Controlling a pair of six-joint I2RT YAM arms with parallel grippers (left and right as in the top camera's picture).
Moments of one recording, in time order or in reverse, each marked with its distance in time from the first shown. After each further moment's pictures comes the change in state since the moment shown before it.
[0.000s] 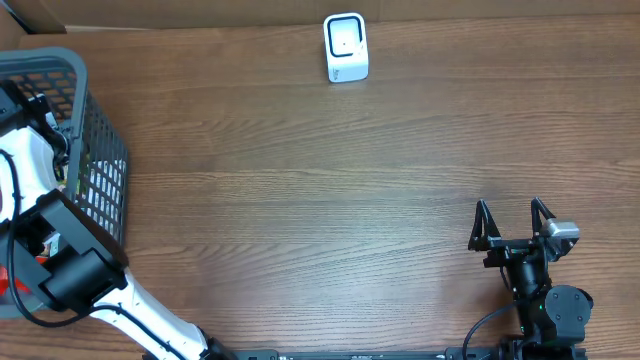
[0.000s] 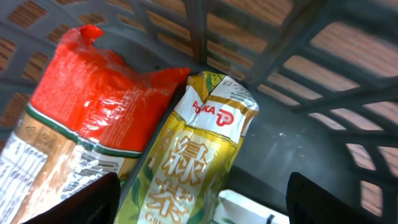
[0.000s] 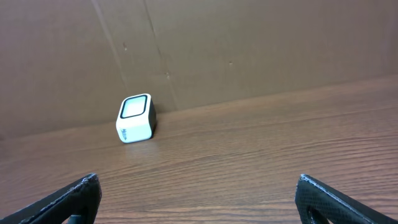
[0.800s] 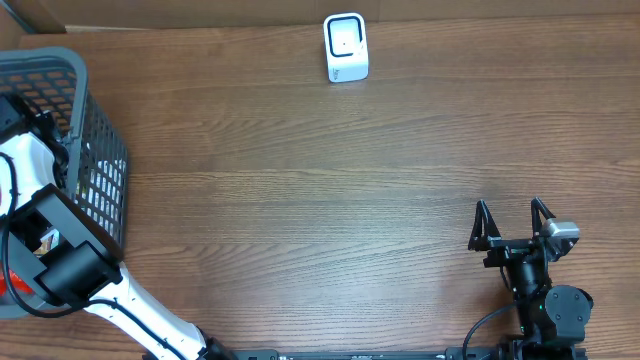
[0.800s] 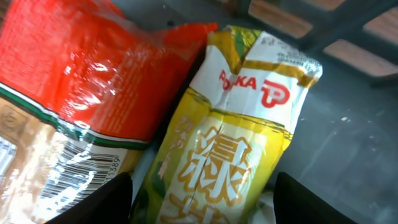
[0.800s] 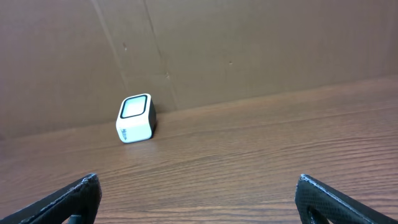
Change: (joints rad) left arm 0.021 0.059 -0.021 -0.007 -0.033 0.019; right arm 0.000 0.000 0.000 0.000 0.000 0.000
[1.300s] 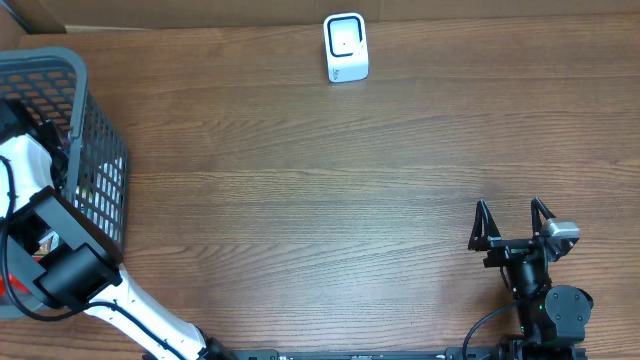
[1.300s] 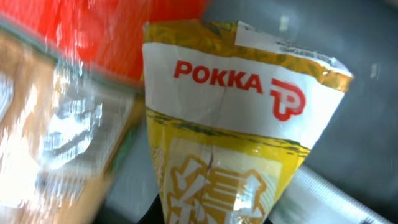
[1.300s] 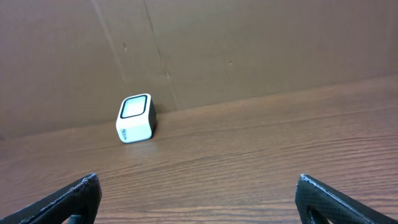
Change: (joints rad) left arm 0.009 -0.017 0.009 -0.117 -0.018 -0.018; right arm 0.000 0.000 0.000 0.001 0.000 0.000
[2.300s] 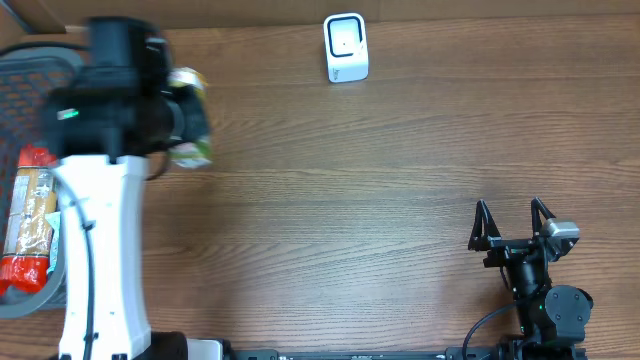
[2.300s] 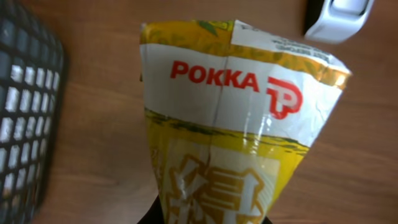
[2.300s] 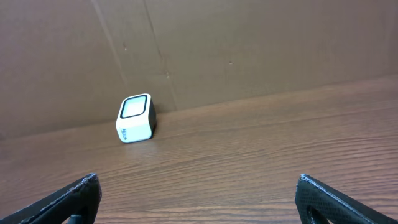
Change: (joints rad) left arm -0.717 -0.597 0.167 -0.570 0.059 -0.425; right arm 0.000 0.000 0.000 0.000 0.000 0.000
